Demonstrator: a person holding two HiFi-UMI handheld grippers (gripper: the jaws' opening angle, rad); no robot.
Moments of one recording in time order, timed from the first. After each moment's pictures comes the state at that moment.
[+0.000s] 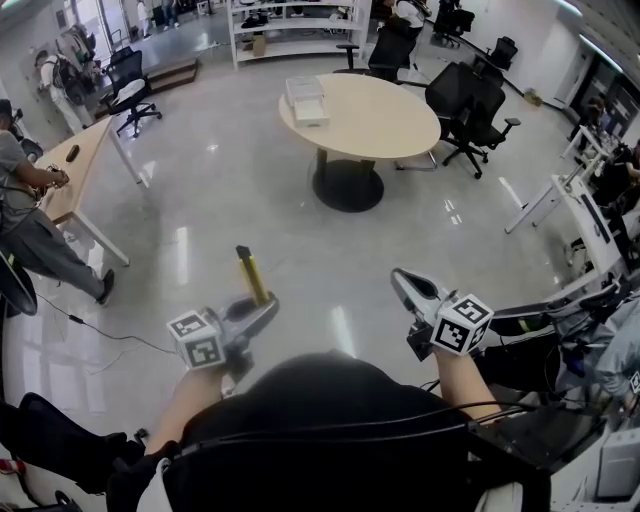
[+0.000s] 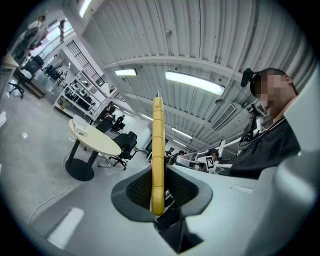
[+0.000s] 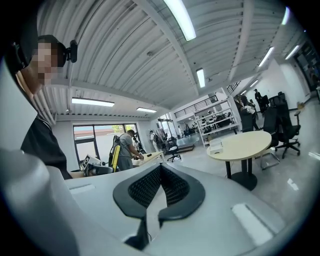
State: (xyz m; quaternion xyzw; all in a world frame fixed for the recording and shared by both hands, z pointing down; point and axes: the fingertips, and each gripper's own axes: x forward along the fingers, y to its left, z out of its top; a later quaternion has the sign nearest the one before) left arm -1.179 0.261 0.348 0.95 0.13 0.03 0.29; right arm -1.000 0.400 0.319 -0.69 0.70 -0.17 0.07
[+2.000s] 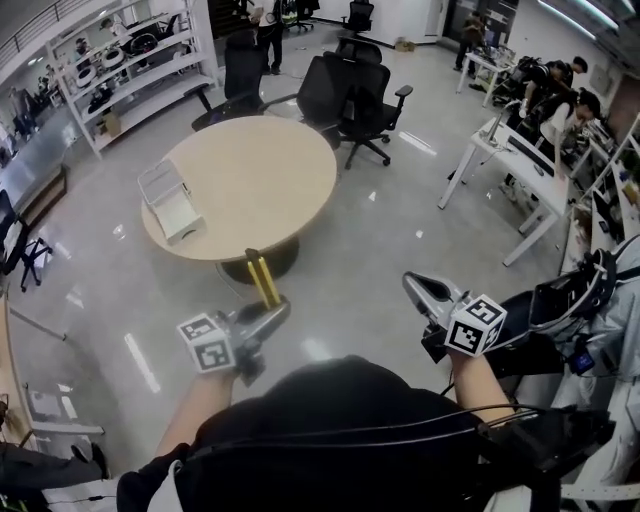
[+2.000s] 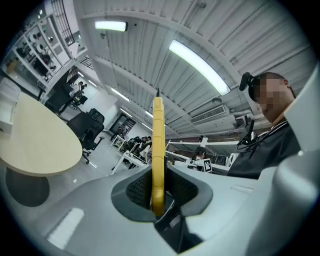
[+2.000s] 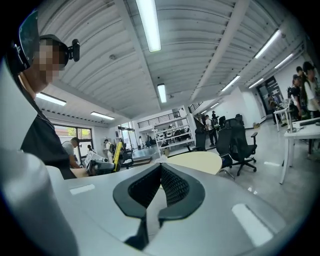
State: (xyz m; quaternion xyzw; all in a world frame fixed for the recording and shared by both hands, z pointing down) left arm -0.646 0.169 0.342 0.88 0.38 0.08 0.27; right arm -0.562 0.381 0.316 -0.84 0.51 -0.13 0.08
